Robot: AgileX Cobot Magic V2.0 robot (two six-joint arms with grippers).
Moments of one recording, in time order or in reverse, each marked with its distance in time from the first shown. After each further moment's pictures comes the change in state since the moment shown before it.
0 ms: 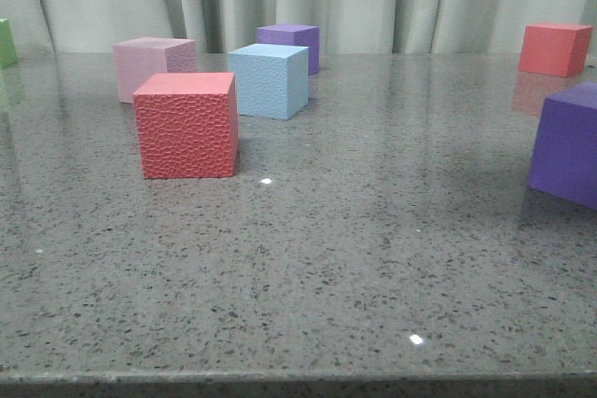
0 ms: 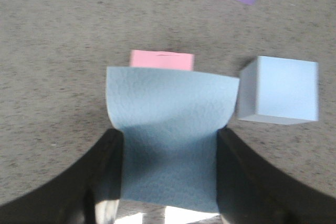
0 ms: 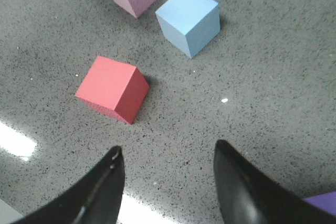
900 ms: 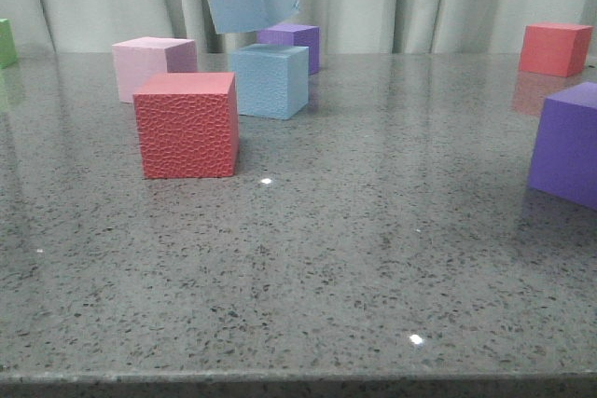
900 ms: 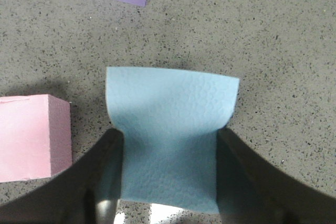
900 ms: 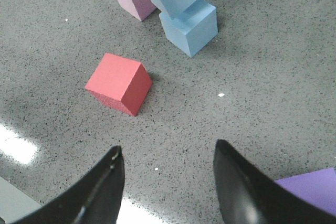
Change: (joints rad) left arm -0.179 0.250 -0.213 -0.034 0.002 -0.033; right arm 0.000 -0.084 0.002 -0.006 0.060 0.000
